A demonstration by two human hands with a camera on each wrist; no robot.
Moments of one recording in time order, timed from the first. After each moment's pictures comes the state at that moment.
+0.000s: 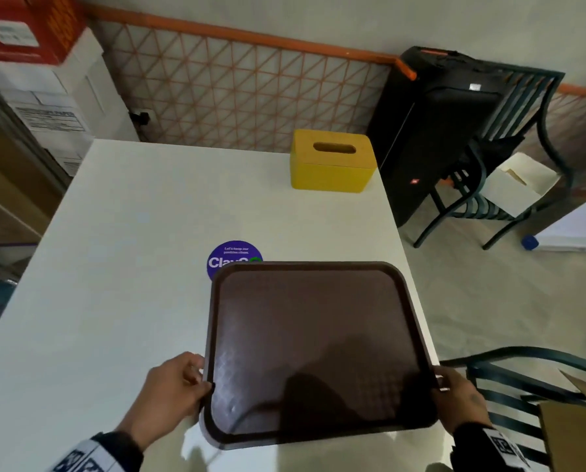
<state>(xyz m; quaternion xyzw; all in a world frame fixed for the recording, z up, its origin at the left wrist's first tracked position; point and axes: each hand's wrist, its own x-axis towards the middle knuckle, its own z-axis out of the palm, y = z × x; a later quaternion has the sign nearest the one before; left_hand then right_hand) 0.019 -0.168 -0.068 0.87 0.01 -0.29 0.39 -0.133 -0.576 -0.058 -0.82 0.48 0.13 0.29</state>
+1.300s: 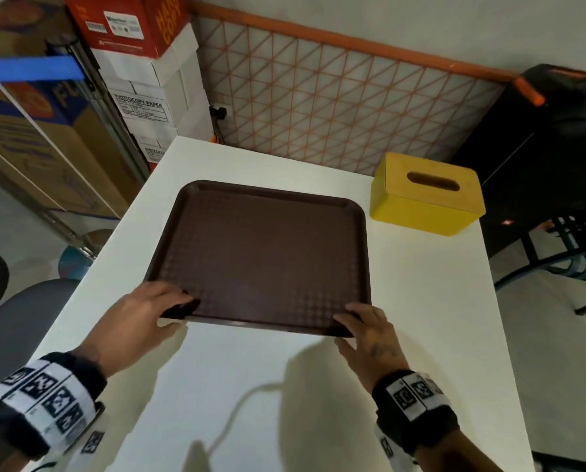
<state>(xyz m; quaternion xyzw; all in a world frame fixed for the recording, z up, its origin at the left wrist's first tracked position) 0.169 -0.064 -0.070 0.97 -0.18 -0.06 0.16 0.107 -0.442 -0.097 -0.98 -0.03 -0.01 0.19</state>
